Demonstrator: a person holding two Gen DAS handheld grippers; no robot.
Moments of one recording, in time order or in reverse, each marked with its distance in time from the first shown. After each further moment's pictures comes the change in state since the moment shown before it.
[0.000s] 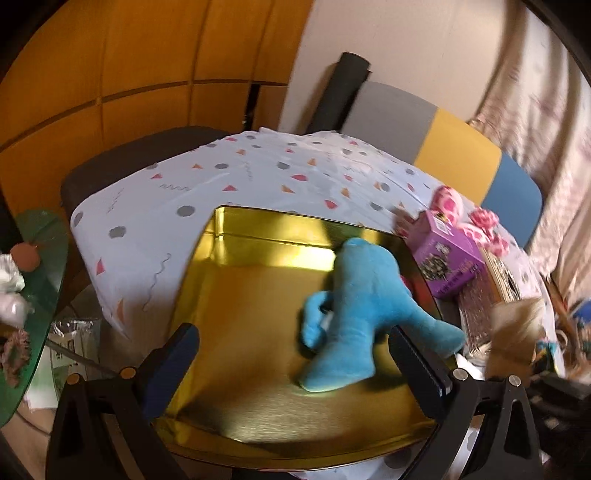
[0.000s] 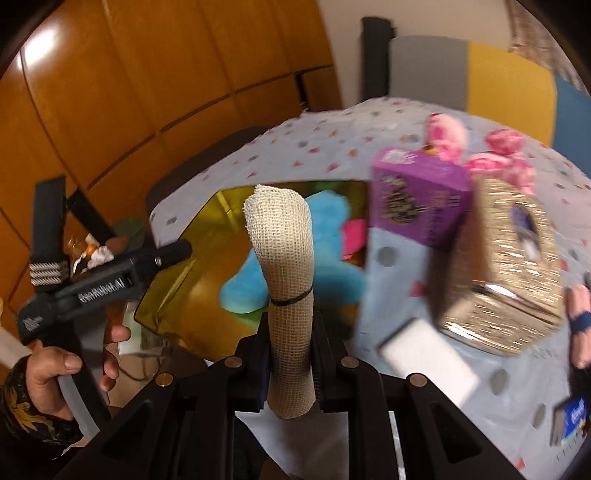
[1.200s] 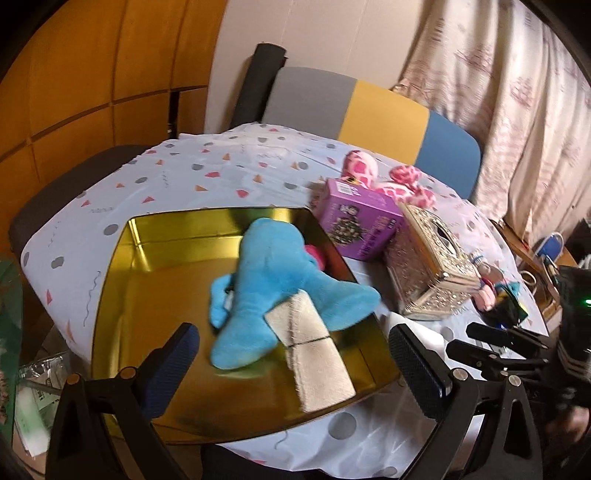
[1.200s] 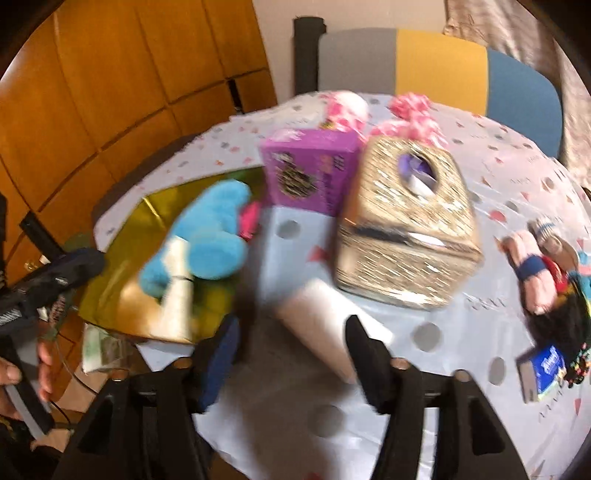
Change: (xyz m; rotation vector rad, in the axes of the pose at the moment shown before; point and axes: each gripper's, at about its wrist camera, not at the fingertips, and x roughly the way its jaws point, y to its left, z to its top) left arm -0.018 -0.059 -0.014 0.186 0.033 -0.180; right arm -0.031 -0.074 -0.044 0.145 -0.021 -0.209
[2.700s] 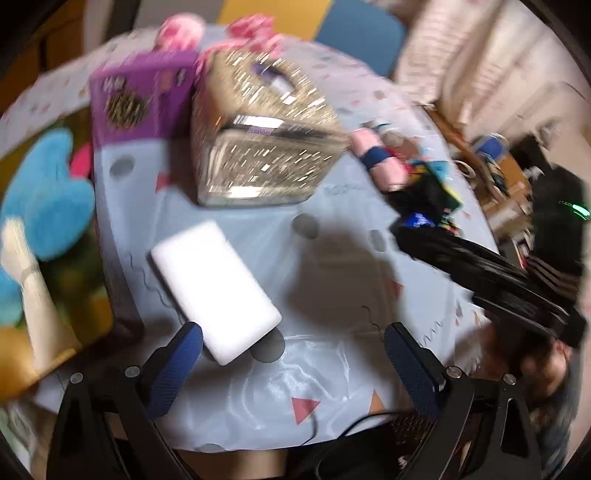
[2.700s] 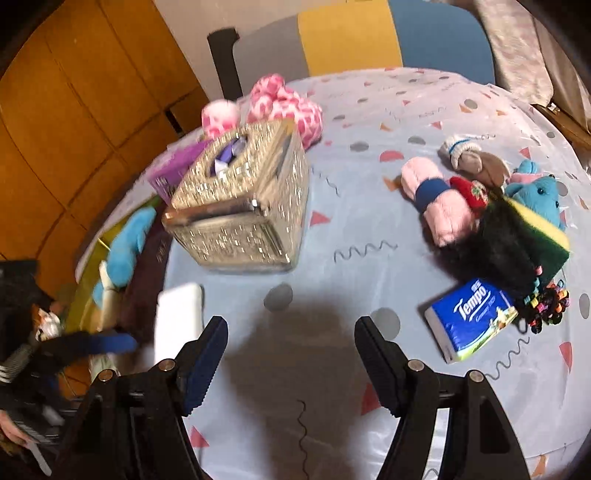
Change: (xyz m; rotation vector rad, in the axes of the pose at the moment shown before) left arm 0.079 -0.181 -0.044 0.189 0.438 -0.307; right arm -0.035 -0.141 -0.043 0.258 -0.034 0.005
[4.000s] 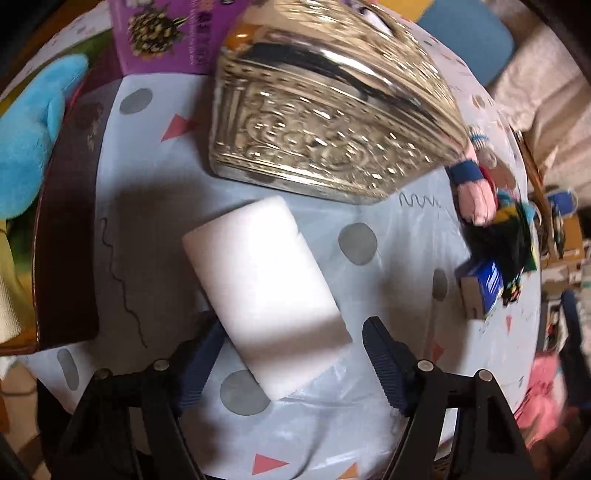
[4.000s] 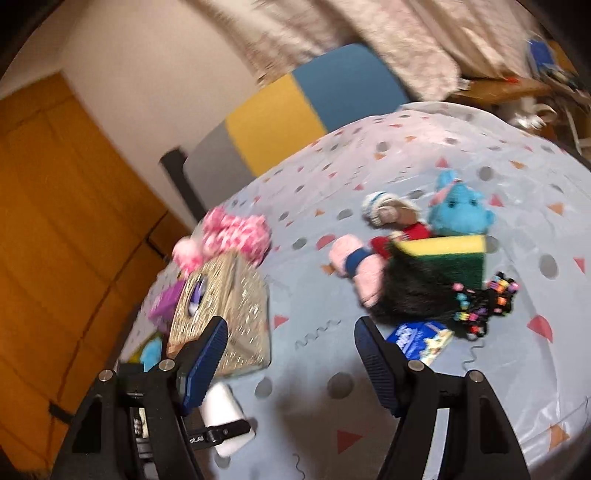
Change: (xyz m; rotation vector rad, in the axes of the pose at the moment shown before) left arm 0.071 0.004 0.034 -0.322 0.157 0.199; right arm -0.075 -0.071 0.000 0.378 -0.374 0.018
